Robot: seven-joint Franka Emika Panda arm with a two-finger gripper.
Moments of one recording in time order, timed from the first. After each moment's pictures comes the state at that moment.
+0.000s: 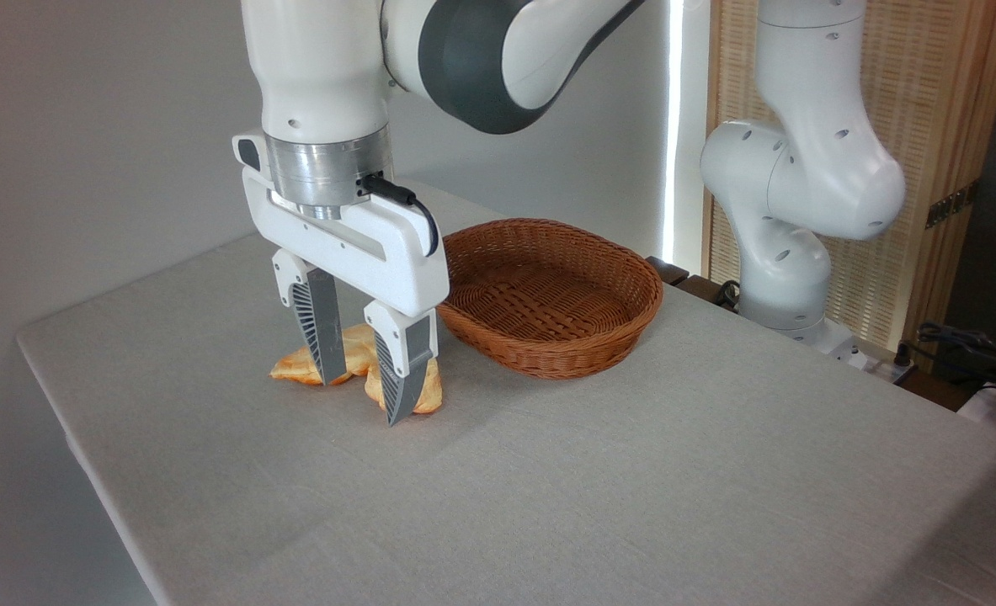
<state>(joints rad) -0.02 0.03 0.00 -1.79 -0.09 1.91 0.63</state>
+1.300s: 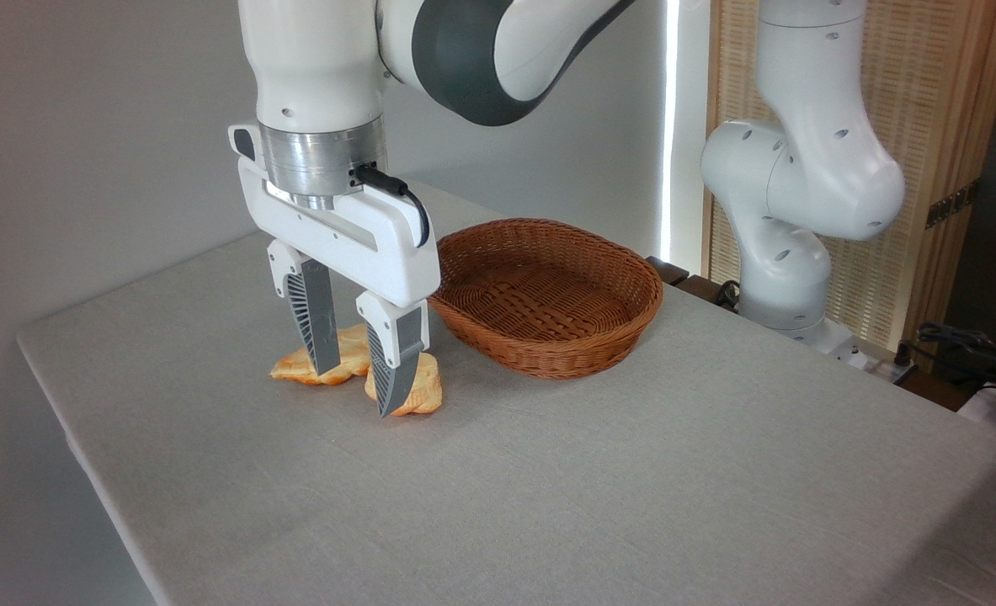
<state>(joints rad) -0.03 0.03 -0.01 -1.79 -0.09 1.91 0.63</state>
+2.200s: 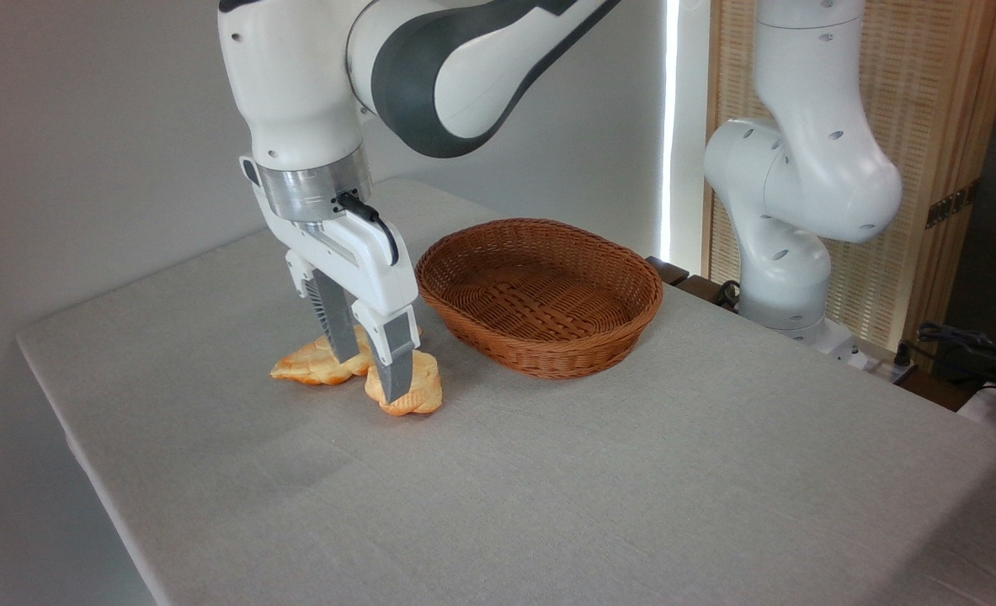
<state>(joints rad) -0.12 0.04 -0.05 -1.86 -0.09 1.88 0.63</state>
